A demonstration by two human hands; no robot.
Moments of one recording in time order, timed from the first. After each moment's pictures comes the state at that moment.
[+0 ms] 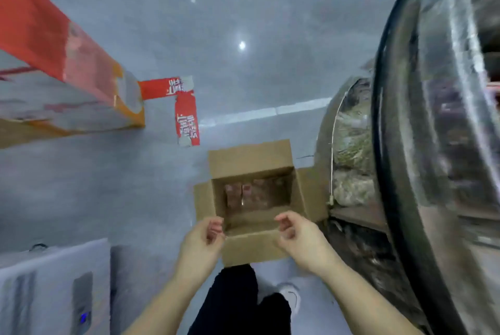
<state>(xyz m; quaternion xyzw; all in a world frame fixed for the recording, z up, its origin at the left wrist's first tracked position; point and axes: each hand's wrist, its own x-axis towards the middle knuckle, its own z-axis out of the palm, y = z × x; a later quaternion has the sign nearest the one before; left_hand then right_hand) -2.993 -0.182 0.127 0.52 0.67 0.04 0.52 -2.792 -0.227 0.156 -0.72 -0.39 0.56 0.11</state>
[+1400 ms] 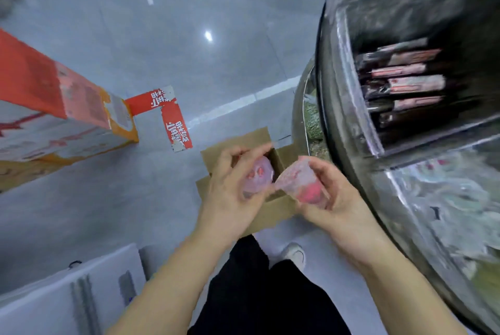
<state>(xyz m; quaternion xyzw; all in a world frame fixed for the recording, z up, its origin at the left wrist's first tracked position) -2.921 -0.150 0.335 0.78 0.39 0.18 0.45 -2.783 -0.259 0.348 -0.64 -0.20 0.55 0.51</state>
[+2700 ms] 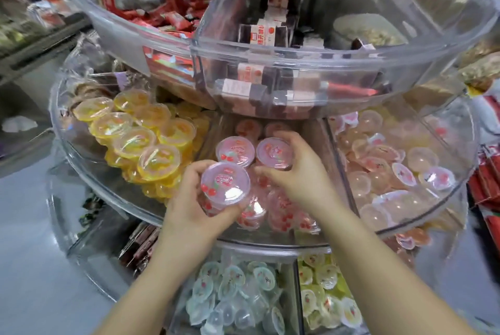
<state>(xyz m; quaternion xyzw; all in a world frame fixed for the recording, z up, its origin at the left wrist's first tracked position) -2.607 -0.264 0.559 0.79 0.01 0.11 0.60 -2.528 -0.430 0.564 -0.86 -0.07 -0.02 0.50</state>
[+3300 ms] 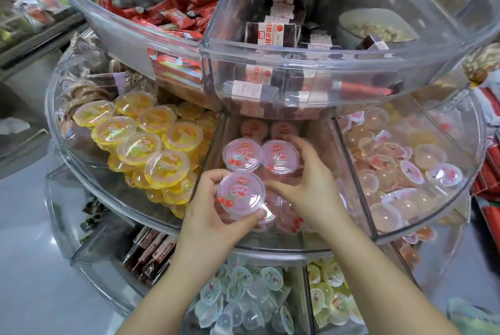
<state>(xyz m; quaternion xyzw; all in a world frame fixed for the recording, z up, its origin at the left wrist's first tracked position) -2.602 -0.263 0.551 0.79 0.01 0.07 0.61 -2.543 -0.424 0.556 -0.88 -0.04 -0.04 0.47</state>
